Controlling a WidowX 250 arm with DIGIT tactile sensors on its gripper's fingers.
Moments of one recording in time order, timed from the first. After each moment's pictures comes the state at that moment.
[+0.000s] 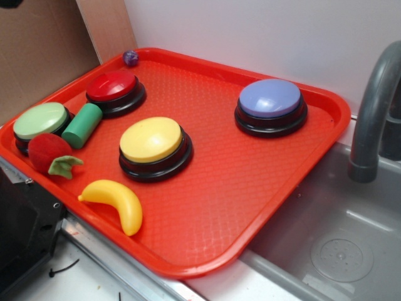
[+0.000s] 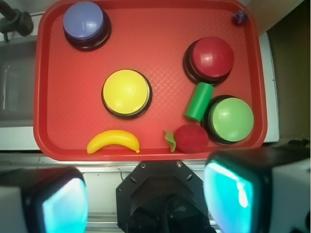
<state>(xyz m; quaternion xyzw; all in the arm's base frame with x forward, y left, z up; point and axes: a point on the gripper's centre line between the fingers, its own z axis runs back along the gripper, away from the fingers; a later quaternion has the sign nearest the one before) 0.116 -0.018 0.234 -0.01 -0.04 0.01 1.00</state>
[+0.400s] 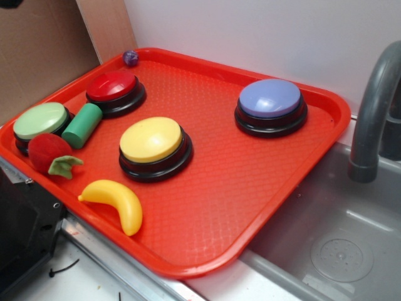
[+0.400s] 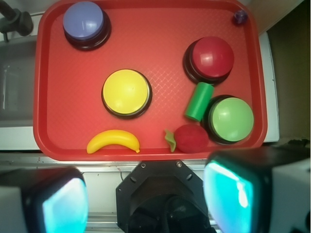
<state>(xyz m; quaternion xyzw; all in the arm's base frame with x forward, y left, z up) 0.115 -0.017 0.229 -0.01 -0.03 0.01 1.00</state>
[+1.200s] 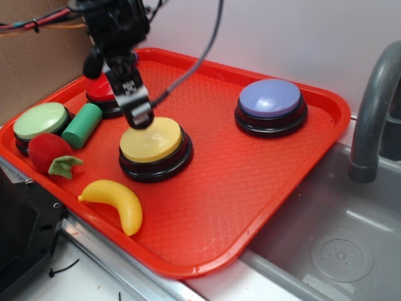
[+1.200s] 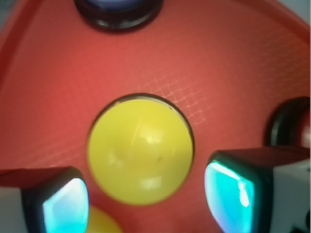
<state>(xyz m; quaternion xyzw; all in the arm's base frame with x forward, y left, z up) 0.195 -0.046 0.074 -0.02 -0.02 -0.20 0.98</state>
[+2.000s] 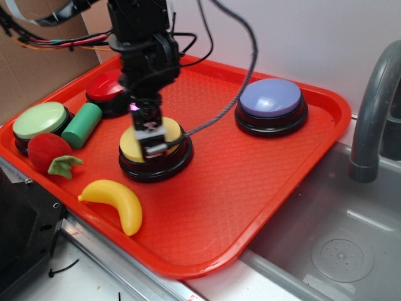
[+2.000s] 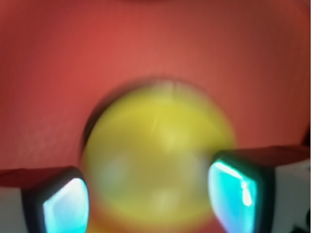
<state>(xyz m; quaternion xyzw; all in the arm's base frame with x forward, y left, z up) 0.195 -0.053 0.080 0.01 0.01 -0.21 0.98</state>
